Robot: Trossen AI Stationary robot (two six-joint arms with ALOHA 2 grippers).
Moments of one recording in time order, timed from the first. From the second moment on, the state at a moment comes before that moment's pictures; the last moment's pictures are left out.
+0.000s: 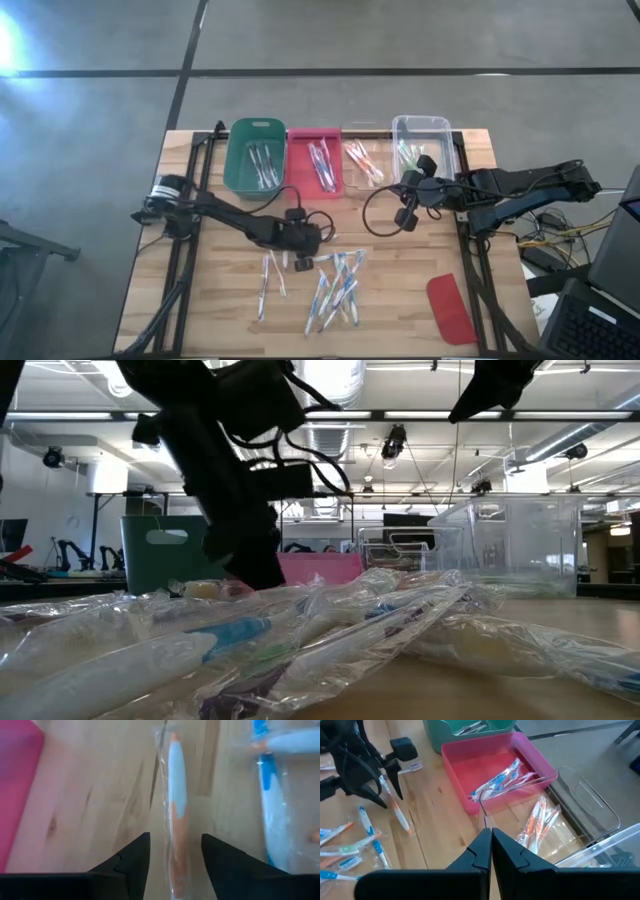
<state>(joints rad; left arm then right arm) -0.19 1.81 1.01 -0.22 -0.34 -0.25 0.14 1.03 1.01 -0.75 0.53 0.31</state>
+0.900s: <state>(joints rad) -0.18 1.82 1.08 -0.37 -0.34 -0.32 0.14 1.04 1.00 -0.76 0.53 0.31</state>
